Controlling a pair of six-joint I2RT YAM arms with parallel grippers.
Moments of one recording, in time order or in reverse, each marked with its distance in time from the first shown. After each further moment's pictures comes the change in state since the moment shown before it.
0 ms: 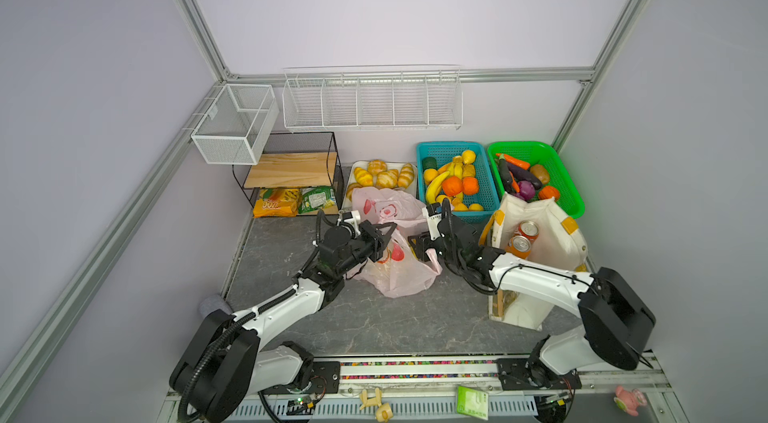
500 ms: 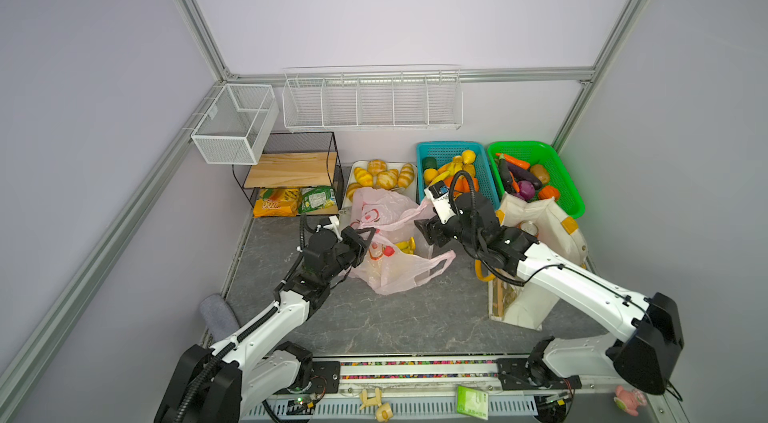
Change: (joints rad) left arm 0.089 -0.148 -0.059 -0.200 -0.071 0.150; right arm -0.053 -0.137 0.234 -0.327 0.001 -0.347
